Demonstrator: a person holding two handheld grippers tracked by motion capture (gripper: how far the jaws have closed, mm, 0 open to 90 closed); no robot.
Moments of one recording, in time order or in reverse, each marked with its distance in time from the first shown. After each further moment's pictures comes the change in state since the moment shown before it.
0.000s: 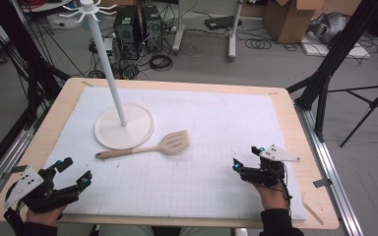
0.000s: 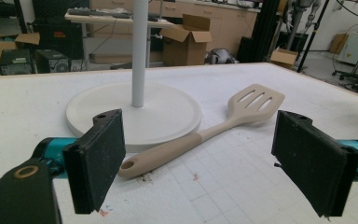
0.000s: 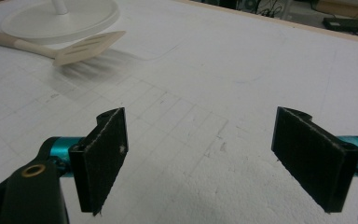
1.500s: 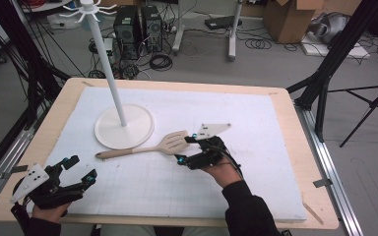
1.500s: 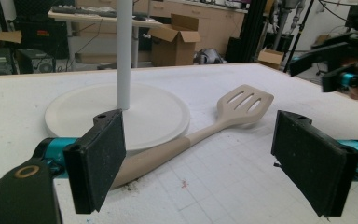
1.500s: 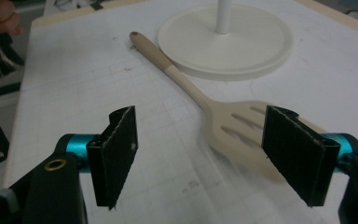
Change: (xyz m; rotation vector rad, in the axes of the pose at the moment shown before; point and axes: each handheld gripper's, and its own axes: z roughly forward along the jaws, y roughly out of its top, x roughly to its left) left arm -0.001 0.000 0.011 0.003 -0.049 -0.007; right arm 0.092 0.085 0.108 0.101 0.521 -0.240
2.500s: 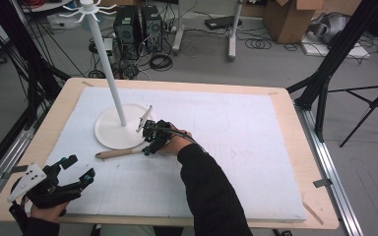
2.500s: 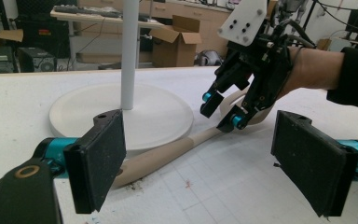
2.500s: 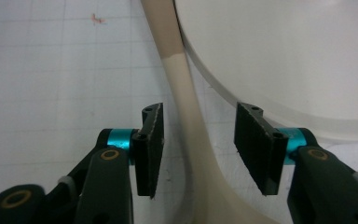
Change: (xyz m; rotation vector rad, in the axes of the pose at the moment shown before) left arm 0.005 0.000 -0.001 -0.008 0.003 -0.019; right arm -0.018 0.064 0.153 0.475 0.180 -0.302
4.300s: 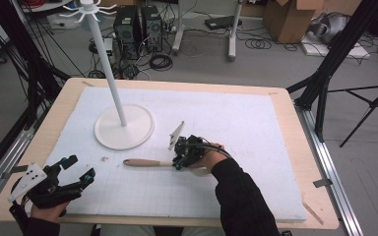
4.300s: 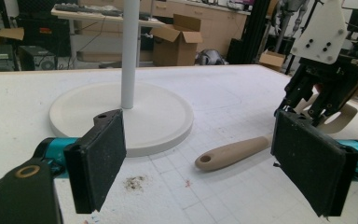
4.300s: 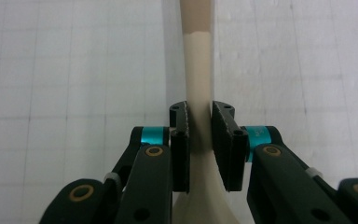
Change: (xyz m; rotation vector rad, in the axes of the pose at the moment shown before) left arm -0.001 0.000 0.001 0.008 0.002 -0.001; right arm 0.041 -0.086 -0.052 0.072 0.055 0.012
